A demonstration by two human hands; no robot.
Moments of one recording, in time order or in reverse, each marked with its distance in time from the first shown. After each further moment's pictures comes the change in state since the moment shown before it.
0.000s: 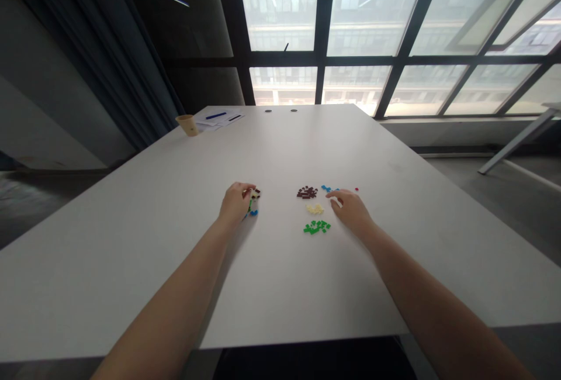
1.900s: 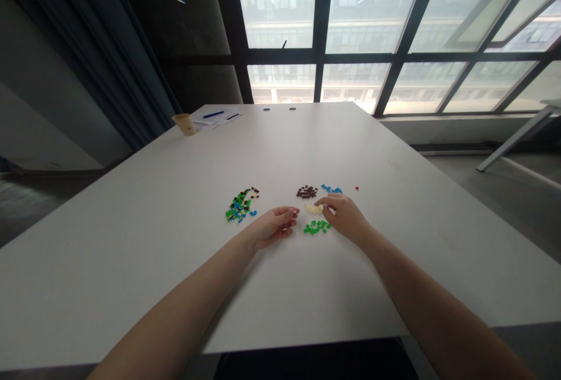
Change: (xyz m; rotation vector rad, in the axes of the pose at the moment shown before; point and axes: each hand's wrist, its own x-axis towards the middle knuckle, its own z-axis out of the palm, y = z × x) left_hand -0.051 0.066 0.032 -1.251 -0.777 -0.698; right_hand -0.007 -0.023 -0.002 0.087 -0.045 -0.243
